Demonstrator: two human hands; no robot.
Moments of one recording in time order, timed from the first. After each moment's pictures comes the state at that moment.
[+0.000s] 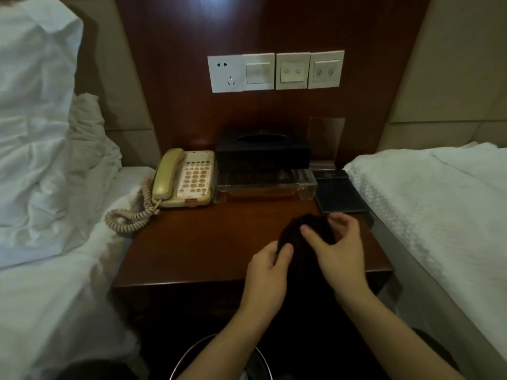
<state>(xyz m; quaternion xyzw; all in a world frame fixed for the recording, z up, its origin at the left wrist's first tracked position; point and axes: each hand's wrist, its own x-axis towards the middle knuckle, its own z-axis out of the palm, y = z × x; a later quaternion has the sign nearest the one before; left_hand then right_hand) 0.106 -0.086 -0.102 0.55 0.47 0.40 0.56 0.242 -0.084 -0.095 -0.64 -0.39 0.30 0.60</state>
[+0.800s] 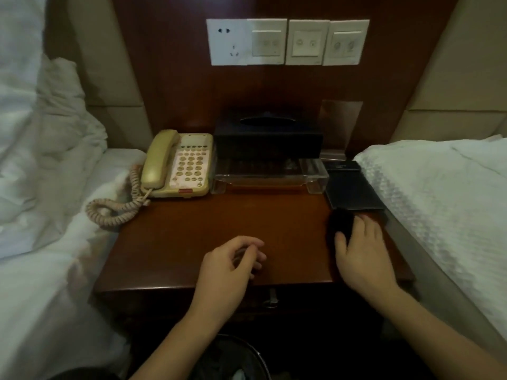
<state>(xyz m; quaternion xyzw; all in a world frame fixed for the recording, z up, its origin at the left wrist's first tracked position) 0.049 -0.050 -0.119 0.62 0.52 0.39 0.45 0.294 -0.045 -0.140 -0.80 -0.56 0.03 0.22</state>
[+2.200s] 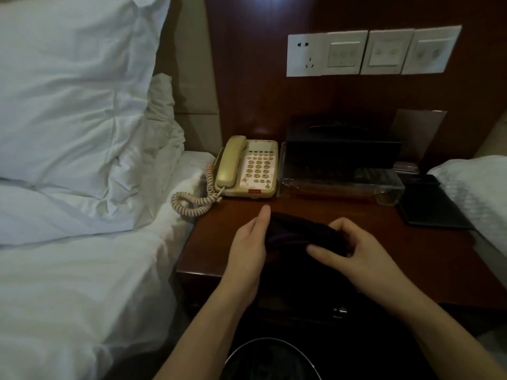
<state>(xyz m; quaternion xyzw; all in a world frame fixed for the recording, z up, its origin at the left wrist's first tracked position) -0.013 -0.042 -0.085 0.40 0.48 0.50 0.60 0.170 -0.057 -0.078 -0.53 -0.60 0.47 0.37</state>
